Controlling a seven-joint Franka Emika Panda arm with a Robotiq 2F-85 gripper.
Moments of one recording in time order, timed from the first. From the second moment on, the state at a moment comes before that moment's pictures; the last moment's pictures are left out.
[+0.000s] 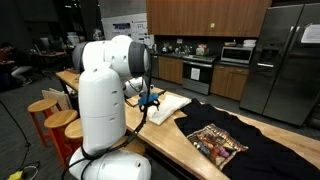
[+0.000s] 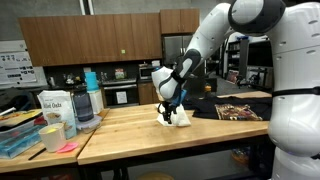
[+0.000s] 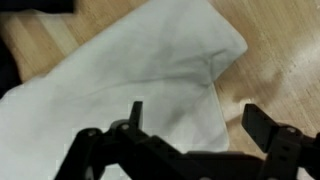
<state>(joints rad) 0.29 0.17 0.21 -2.19 -0.45 2.34 -0.02</state>
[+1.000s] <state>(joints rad) 0.24 0.22 0.21 -2.14 -0.22 2.35 -0.30</state>
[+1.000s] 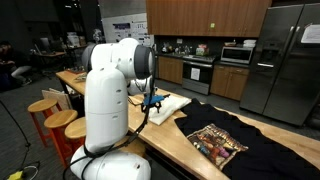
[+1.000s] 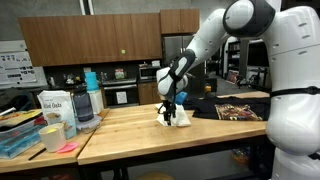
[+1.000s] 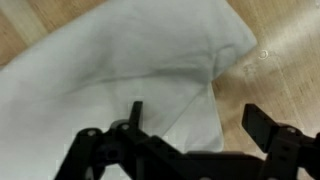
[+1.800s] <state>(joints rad) 0.23 0.30 0.21 -2.07 -0.21 2.30 -0.37</state>
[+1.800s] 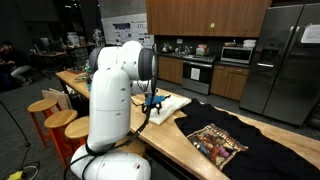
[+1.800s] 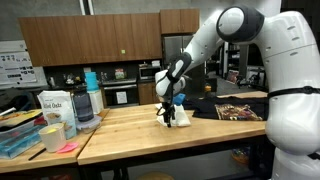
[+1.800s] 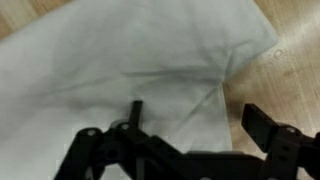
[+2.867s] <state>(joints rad) 0.23 0.34 0.22 -1.95 -0.21 2.15 -0.37</state>
